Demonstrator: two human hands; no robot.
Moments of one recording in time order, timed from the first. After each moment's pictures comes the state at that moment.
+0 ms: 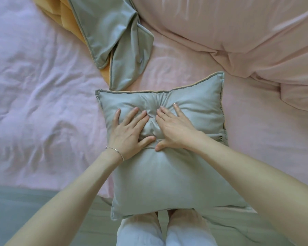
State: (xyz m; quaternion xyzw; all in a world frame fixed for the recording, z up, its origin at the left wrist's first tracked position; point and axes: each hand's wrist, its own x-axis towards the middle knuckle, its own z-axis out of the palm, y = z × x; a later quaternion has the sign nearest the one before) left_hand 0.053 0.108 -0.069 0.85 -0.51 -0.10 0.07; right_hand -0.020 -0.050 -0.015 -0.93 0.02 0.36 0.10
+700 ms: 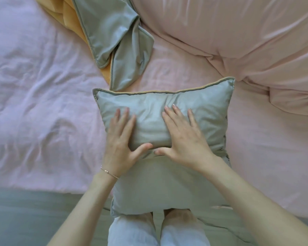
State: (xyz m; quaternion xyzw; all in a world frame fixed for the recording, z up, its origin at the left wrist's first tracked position) left_hand 0.029 0.138 -0.041 0.85 -0.39 -0.08 0.34; right_hand -0.066 -0.024 0.012 -0.97 0.13 0.10 0.15
